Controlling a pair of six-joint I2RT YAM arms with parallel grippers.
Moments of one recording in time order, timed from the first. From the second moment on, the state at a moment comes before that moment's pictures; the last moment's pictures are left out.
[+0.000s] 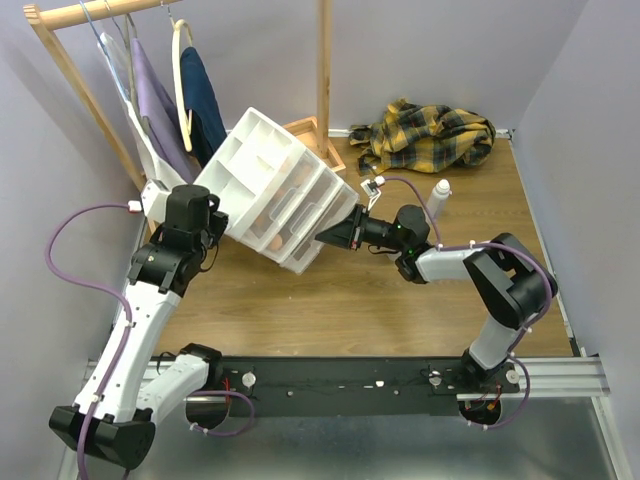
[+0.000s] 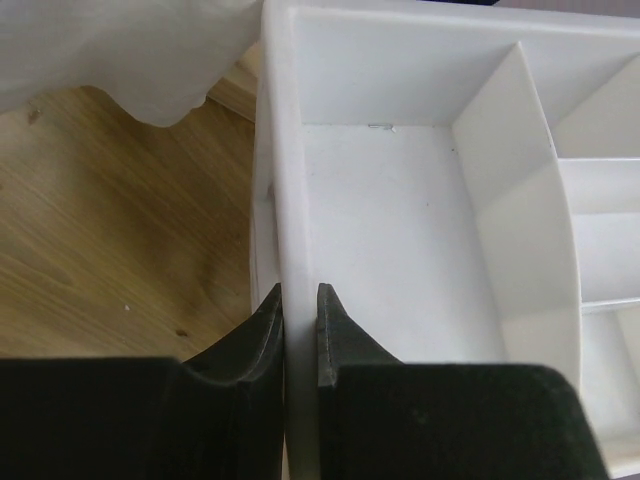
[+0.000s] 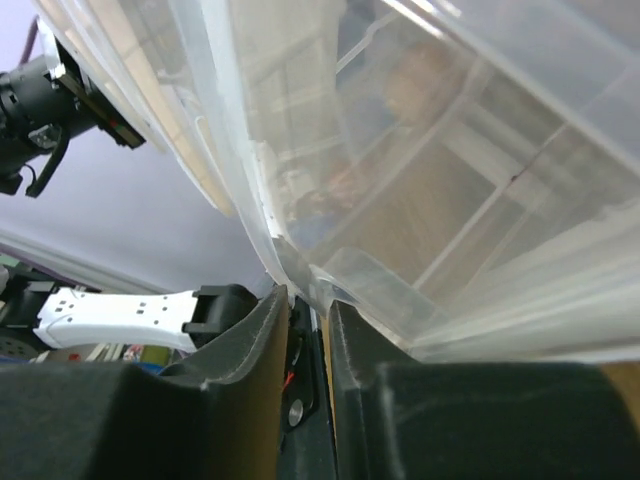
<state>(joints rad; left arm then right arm) -0.28 0.90 1.07 -0.76 -0.37 -1.17 0.60 1.72 0.72 1.13 -0.72 1.00</state>
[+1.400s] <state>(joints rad) -0.35 0.91 0.96 -0.54 -0.60 -0.72 0.67 1.68 0.68 1.01 -0.93 0.76</state>
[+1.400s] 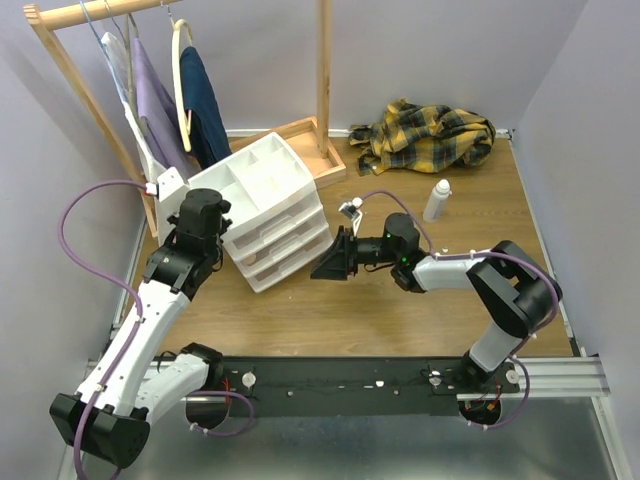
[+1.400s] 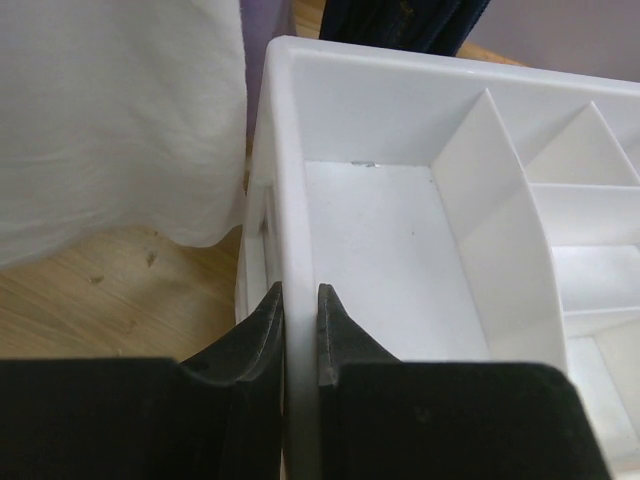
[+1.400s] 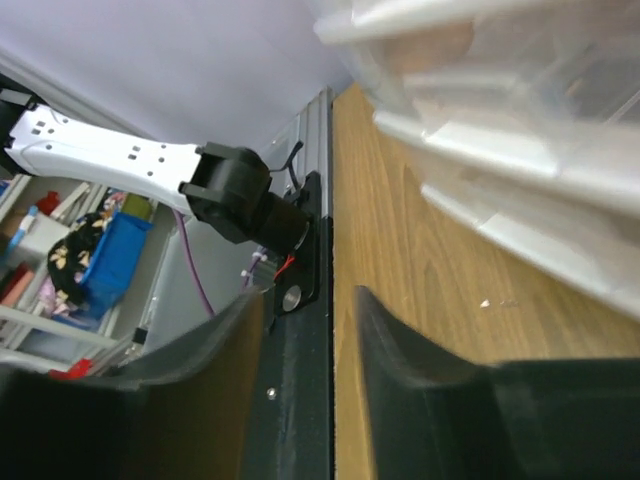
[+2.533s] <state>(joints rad) -0.34 0.85 1.10 -0.81 -0.55 -1.03 0.74 1.75 0.77 0.95 -0.67 0.91</state>
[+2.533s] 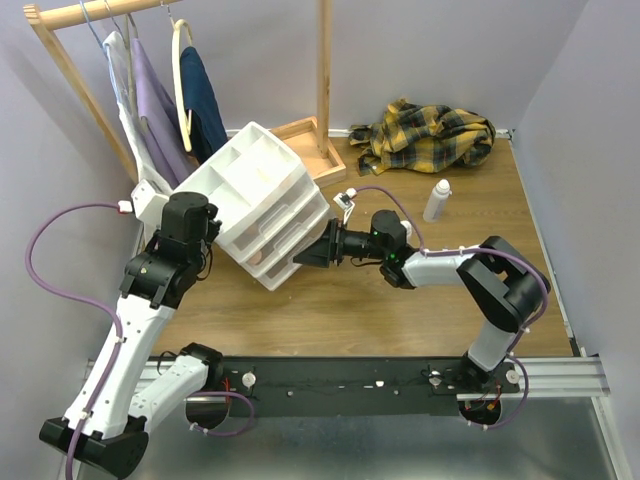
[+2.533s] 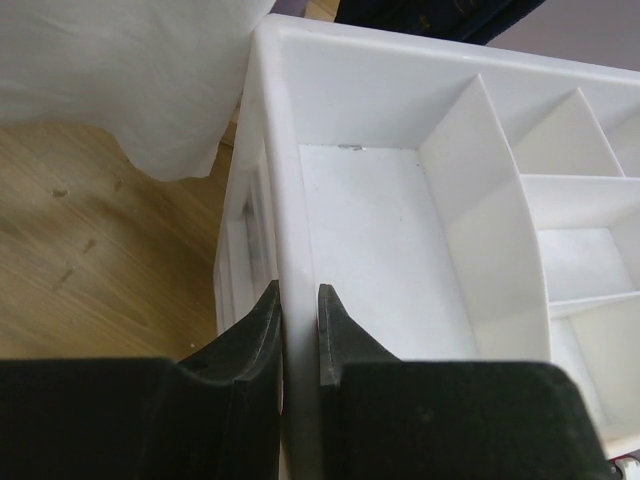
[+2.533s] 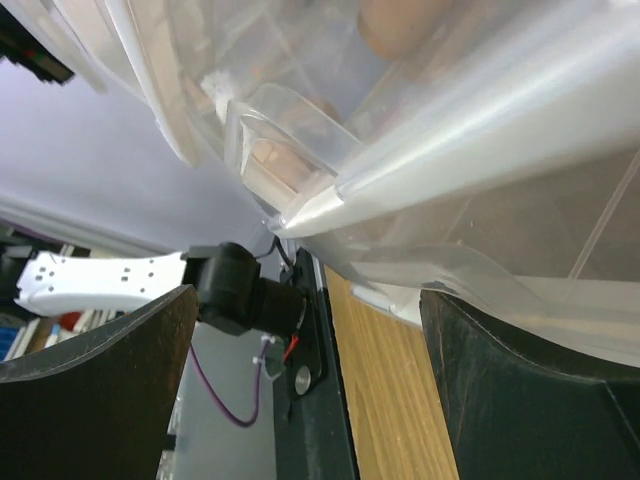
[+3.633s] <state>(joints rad) -0.34 0.97 1.02 -0.65 -0.58 -1.05 0.70 1.74 0.64 1.17 -0.54 1.02</state>
